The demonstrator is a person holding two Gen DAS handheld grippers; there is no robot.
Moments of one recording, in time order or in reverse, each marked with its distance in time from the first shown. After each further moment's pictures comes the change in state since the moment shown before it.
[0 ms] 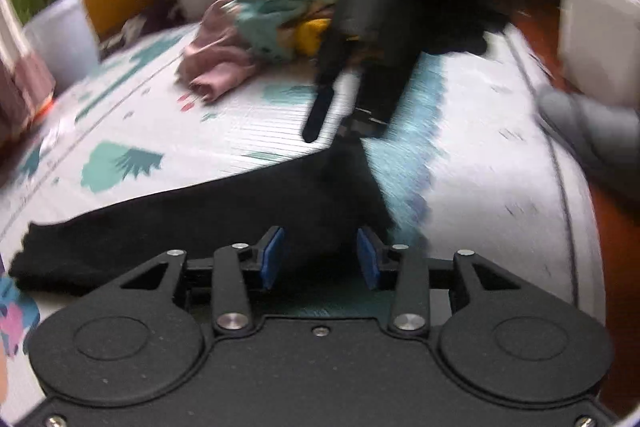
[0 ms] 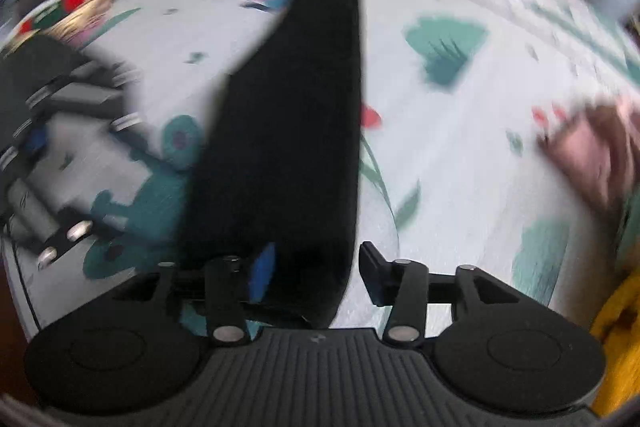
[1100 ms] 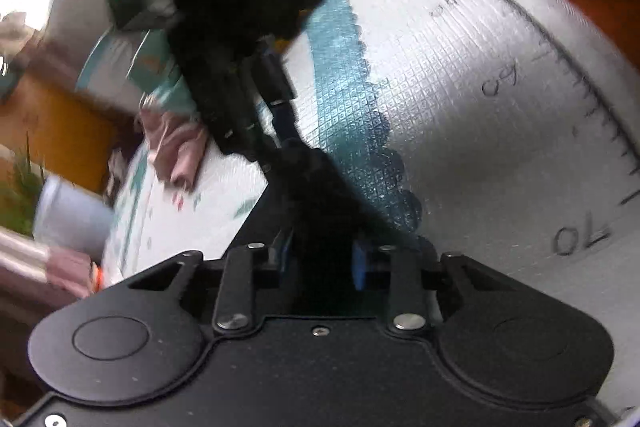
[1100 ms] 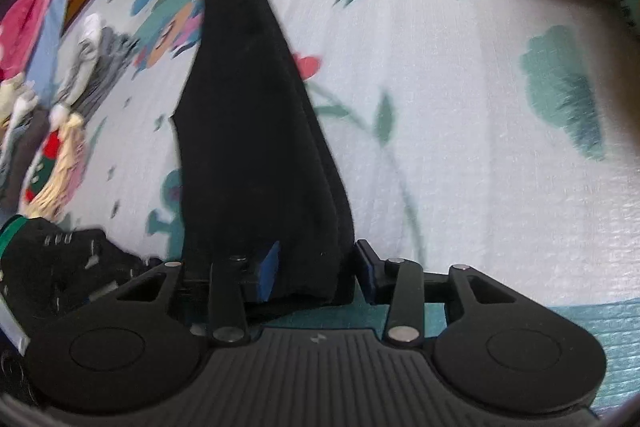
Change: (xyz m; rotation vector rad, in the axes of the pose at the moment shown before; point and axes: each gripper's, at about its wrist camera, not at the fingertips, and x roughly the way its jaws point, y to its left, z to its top) left arm 0.028 -0.056 -0.006 0.610 0.042 0.107; right arm 0.010 -0.038 -0.029 0.429 0.026 0.222
